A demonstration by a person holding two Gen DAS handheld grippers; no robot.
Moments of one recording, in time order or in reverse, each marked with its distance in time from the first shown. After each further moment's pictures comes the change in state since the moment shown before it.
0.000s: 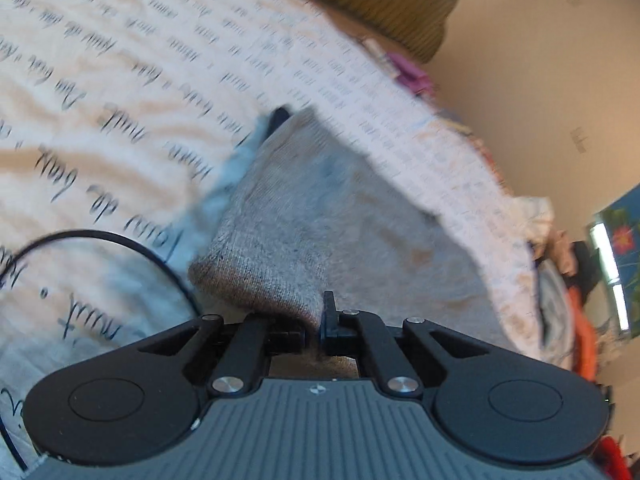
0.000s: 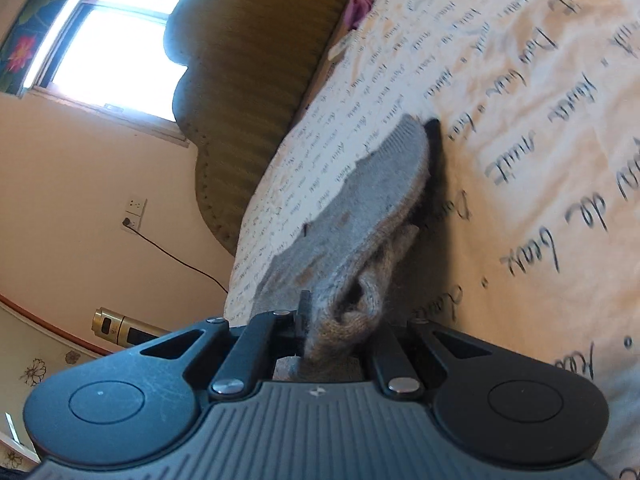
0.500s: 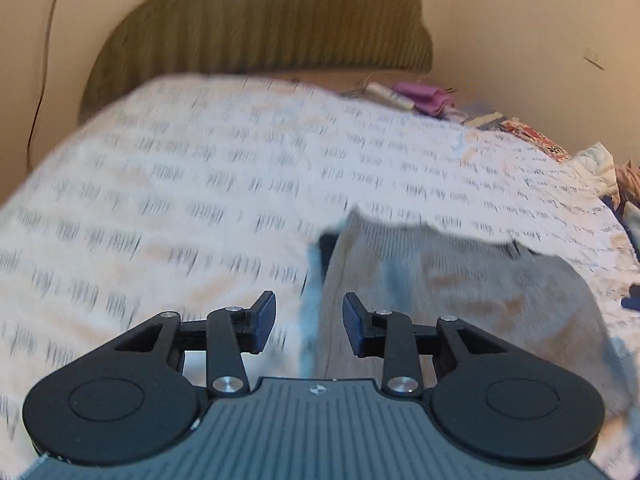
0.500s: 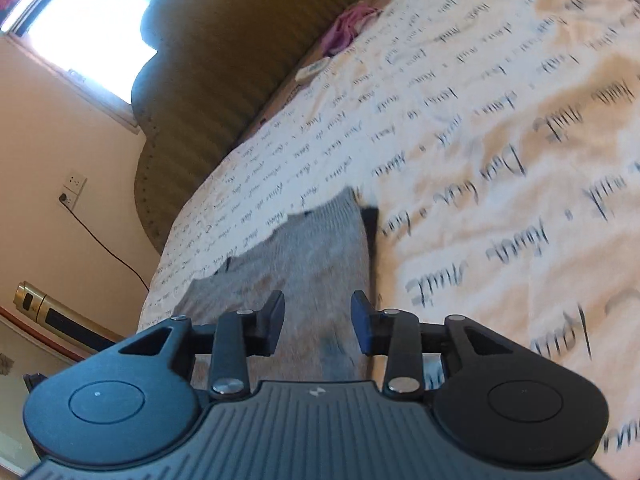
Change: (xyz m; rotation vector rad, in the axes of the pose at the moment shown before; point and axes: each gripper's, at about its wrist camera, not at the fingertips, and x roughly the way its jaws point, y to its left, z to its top) left arm -0.003 -0.040 0.066 0.445 -0.240 0.257; right arm 0.005 0.026 0.086 -0.277 -0.048 -0.189
